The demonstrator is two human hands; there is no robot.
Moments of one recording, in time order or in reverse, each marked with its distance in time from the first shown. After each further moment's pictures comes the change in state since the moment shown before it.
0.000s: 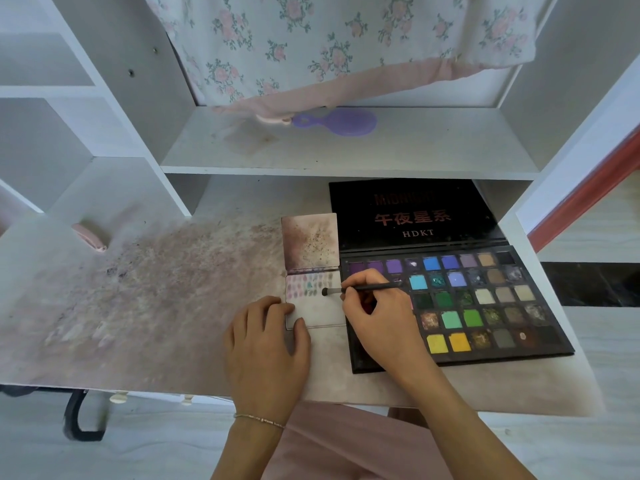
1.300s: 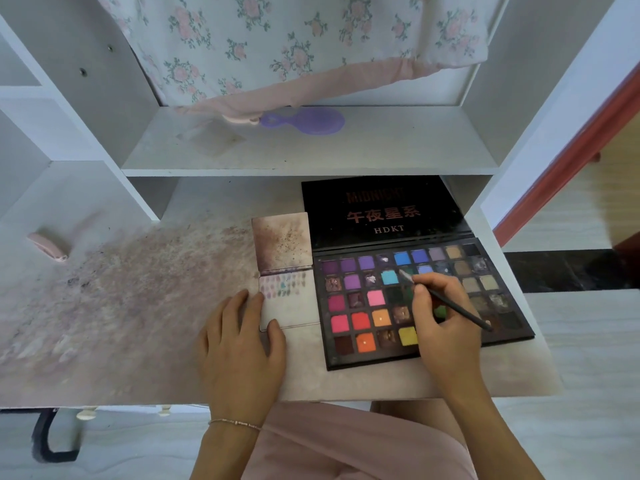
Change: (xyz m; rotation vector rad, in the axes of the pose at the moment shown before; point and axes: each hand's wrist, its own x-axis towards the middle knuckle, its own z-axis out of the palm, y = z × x) left_hand 0.000 0.003 0.001 0.072 -0.081 -0.034; right_hand -0.033 0.031 -0.058 0.121 0.457 -0.030
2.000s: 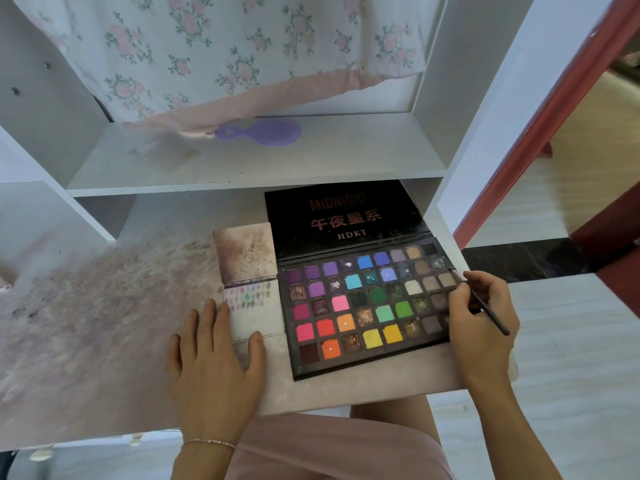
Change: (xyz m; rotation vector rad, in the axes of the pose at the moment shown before) left_hand -0.002 0.011 0.003 0.105 -0.149 -0.026; right_hand 0.018 0.037 -0.060 -0.256 0.358 0.116
